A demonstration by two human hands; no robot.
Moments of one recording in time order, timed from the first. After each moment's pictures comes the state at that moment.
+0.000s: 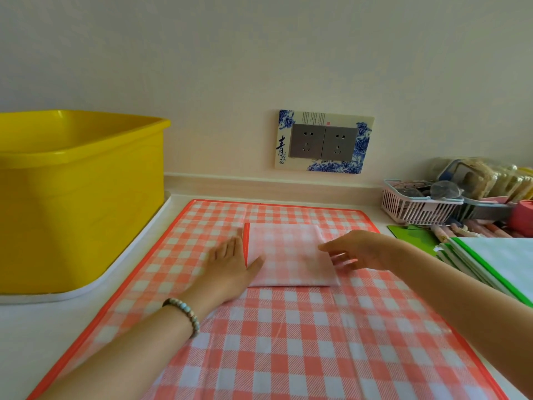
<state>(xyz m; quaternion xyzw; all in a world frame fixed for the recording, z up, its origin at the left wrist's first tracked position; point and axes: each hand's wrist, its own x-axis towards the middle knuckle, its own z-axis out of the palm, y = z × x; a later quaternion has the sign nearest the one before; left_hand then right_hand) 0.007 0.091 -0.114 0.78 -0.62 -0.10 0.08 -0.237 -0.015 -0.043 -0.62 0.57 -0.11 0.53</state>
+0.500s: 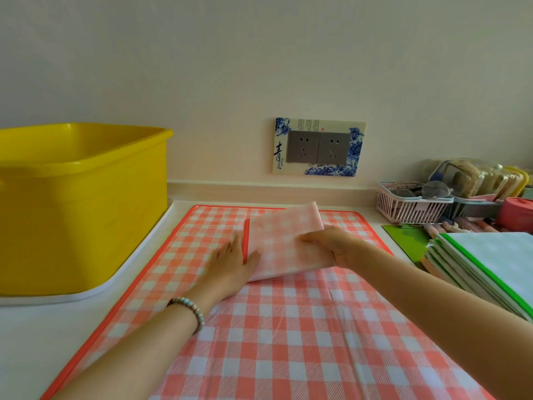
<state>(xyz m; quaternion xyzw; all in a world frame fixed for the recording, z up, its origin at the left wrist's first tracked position) 0.008 0.100 -0.109 0.74 -0.61 -0.14 0.23 -0.194 0.018 -0.042 -0.55 0.53 -0.28 0.58</state>
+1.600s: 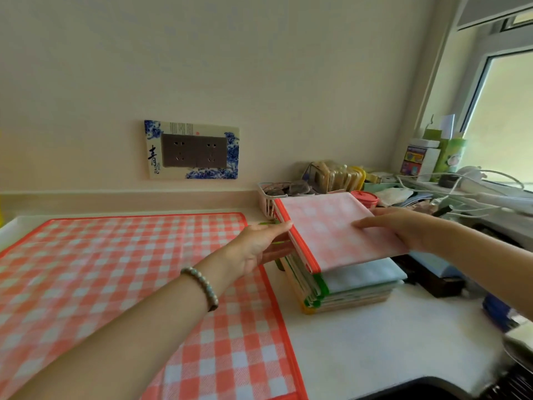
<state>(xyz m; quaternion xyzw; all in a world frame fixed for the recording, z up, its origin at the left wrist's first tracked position) -0.287 0.066 -0.009 0.42 -0.43 -0.64 0.48 -0.540 0.041 0.043 -0.55 0.64 -0.30 0.45</state>
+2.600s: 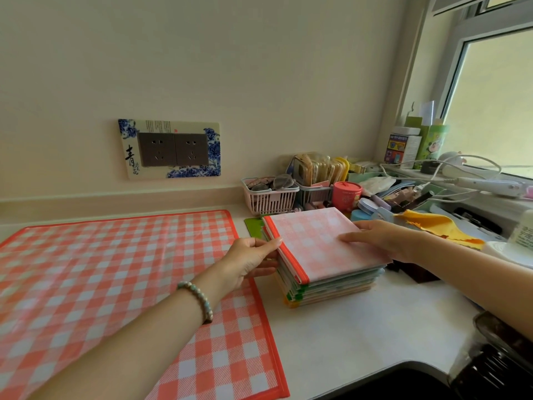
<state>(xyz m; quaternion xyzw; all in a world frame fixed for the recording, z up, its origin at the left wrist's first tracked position) -0.305 0.053 -0.051 0.49 -0.47 -0.57 0.46 -0.568 0.027 -0.001 -0.58 0.71 -0.19 0.37</state>
